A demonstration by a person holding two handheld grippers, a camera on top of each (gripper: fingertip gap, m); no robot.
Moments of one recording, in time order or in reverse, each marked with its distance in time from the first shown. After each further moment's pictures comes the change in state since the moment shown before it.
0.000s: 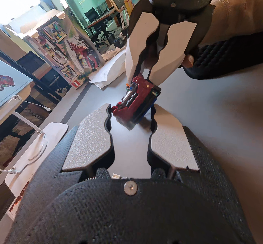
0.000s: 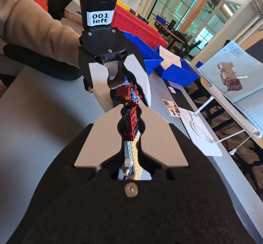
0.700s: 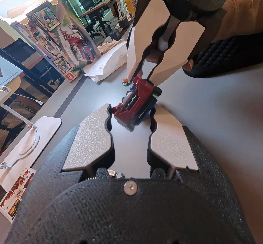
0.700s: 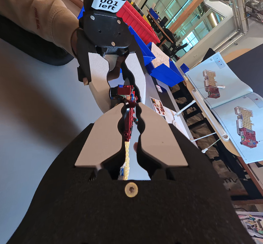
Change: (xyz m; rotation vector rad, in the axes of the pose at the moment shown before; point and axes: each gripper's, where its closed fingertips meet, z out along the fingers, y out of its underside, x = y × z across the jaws) left arm 0.003 0.004 0.001 -0.047 0.024 -0.048; right arm 0.001 0.001 0.001 -0.066 0.077 -0.172
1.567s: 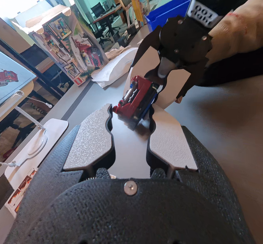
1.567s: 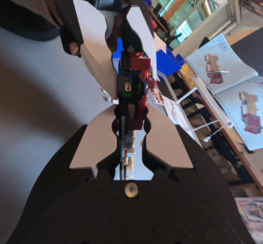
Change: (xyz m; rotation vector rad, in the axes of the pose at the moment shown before) left arm -0.002 -0.014 -0.001 0.034 -0.061 0.001; right arm -0.004 0.037 0.013 -0.040 0.048 0.007
